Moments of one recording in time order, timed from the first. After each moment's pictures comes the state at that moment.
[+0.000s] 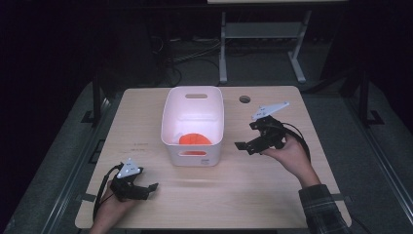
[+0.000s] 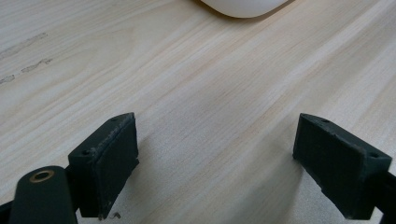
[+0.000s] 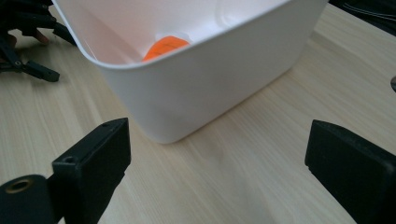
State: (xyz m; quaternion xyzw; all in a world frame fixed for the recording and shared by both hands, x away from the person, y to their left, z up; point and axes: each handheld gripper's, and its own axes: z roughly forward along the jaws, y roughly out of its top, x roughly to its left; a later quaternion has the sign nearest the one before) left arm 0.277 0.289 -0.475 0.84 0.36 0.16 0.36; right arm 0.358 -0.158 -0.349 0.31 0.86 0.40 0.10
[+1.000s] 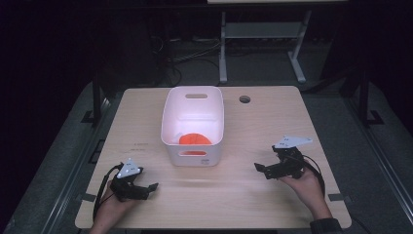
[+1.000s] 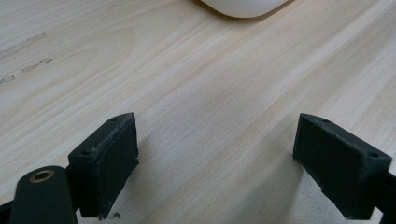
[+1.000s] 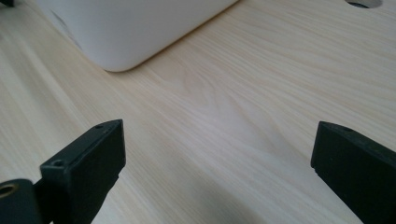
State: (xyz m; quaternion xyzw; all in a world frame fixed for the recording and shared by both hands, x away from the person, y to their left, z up) left arm 0.277 0.289 -0.475 0.85 0.36 0.16 0.36; right arm 0.311 -0.215 -0.427 0.39 0.82 0.40 0.14
